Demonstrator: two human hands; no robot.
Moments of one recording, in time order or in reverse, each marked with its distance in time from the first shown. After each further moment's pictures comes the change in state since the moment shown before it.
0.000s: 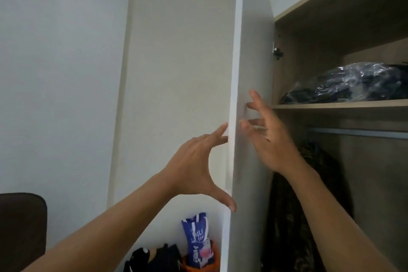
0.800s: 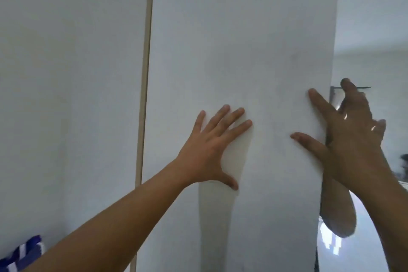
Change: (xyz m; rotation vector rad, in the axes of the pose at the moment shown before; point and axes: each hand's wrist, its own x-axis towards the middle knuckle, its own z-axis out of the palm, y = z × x) left_hand 0.230 0.027 0.252 -0.093 0.156 0.653; right_hand -0.081 0.087 -0.170 -1.383 0.356 0.455
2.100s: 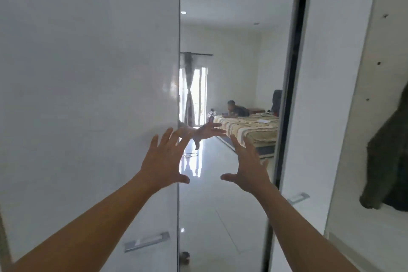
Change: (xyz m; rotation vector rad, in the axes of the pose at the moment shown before) left_hand -0.051 0.177 0.037 -0.338 -0.200 0.160; right_hand -0.220 0.043 -0.086 -0.391 -0.482 0.599
